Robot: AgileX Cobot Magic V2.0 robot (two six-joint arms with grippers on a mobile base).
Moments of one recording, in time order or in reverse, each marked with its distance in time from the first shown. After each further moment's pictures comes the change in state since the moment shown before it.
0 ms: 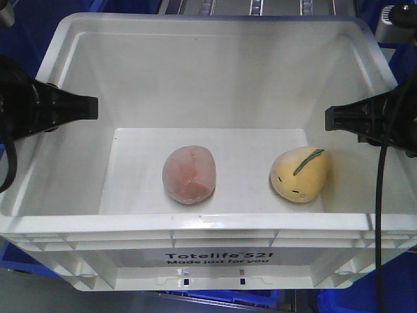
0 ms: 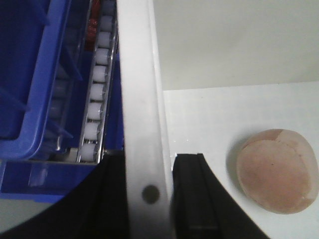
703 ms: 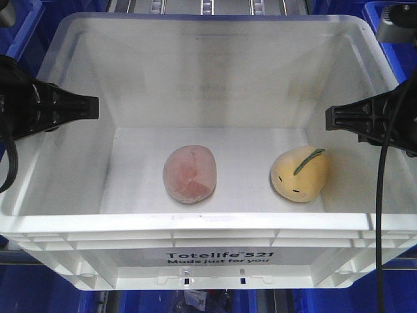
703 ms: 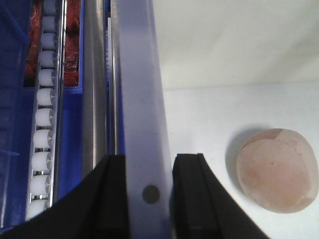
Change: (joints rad) left arm 0.000 0.000 0.000 0.000 -0.004 0.000; right arm 0.000 0.000 0.000 -0.001 0.001 0.000
